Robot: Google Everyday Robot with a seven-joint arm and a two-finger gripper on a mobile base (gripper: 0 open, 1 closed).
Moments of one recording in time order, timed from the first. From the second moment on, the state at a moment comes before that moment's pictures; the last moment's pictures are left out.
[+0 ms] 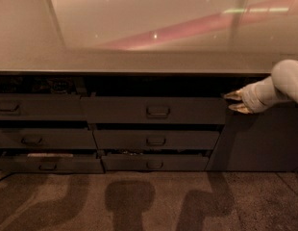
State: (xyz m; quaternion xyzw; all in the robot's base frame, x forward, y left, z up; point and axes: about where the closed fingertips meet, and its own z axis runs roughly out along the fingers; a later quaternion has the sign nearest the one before) arm 0.676 -0.352 0.663 -0.83 0.49 -0.13 0.23
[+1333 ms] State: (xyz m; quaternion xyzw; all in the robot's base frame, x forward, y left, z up) arm 0.652 -0.356 0.666 -0.83 0.48 -0.16 0.24
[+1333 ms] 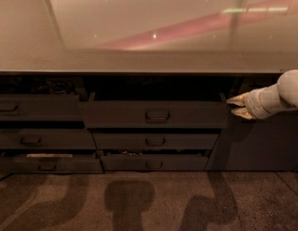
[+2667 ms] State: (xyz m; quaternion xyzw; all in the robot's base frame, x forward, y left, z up) arm 0.638 -0.350 0.678 -0.83 0.46 -0.16 0.25
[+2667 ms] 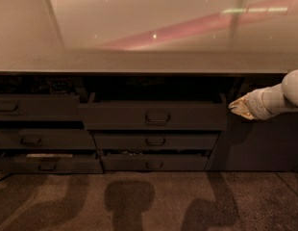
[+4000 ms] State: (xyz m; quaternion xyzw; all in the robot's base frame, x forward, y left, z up) arm 0.587 -0.358 0.664 -0.86 0.42 -0.17 0.25
